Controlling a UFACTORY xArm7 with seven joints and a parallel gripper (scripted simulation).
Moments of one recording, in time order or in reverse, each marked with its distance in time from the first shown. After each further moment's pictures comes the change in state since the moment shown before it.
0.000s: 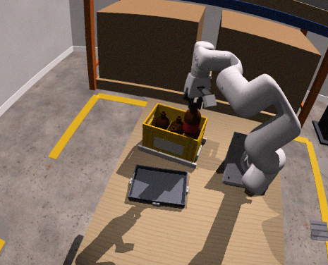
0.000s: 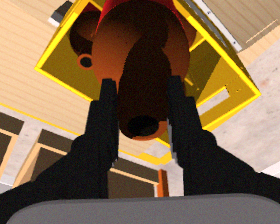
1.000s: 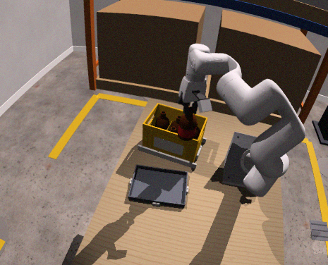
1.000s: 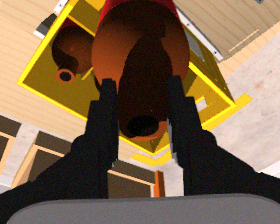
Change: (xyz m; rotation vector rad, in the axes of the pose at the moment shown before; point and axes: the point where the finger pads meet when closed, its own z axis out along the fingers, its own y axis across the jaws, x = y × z) arm 0.021 0.035 0.000 0.000 0.000 0.000
